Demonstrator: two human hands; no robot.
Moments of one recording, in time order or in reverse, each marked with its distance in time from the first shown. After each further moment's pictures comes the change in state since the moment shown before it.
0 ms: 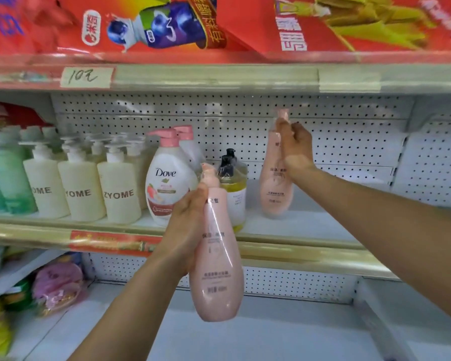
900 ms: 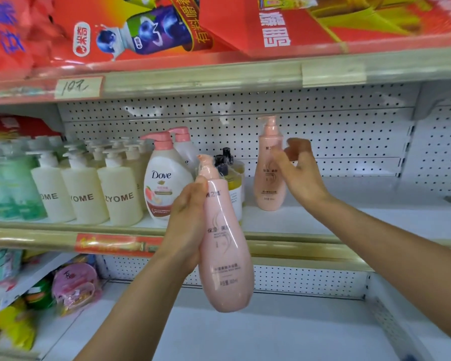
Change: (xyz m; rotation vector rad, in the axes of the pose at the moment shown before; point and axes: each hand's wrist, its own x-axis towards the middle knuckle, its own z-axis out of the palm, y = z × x) left_hand -0.004 0.001 0.019 -0.059 0.025 0.089; right_hand -0.044 0.027 -0.042 -0.217 -0.183 -0.074
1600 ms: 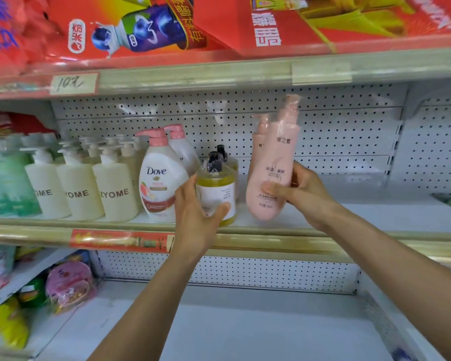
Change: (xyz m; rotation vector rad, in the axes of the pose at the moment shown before) left_hand 0.025 -0.047 0.001 0.619 0.087 0.422; right_hand -0.045 0.005 -0.024 0.249 -0.221 0.148
